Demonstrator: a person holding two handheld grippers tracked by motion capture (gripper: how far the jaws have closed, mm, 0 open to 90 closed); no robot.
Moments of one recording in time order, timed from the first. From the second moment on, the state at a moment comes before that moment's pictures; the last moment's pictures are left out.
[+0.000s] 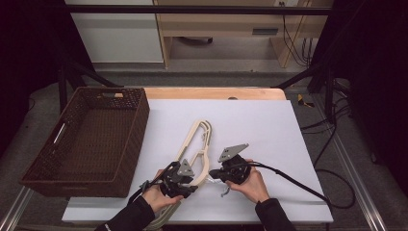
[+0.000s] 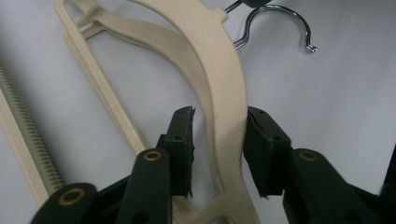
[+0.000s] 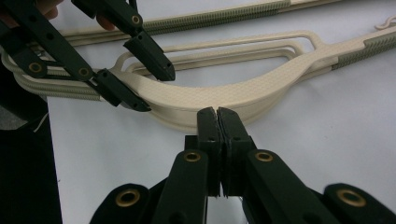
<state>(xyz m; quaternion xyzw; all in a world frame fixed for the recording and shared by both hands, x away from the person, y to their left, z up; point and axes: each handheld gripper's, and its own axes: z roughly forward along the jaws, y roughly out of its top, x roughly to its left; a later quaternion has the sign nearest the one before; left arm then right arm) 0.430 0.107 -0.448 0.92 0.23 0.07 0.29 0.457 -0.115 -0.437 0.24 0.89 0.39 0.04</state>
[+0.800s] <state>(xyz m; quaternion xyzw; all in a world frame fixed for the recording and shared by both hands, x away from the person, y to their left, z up) 0.425 0.115 -0.436 0.91 0.25 0.07 0.32 0.449 -0.133 -0.408 0.25 0.86 0.44 0.10</state>
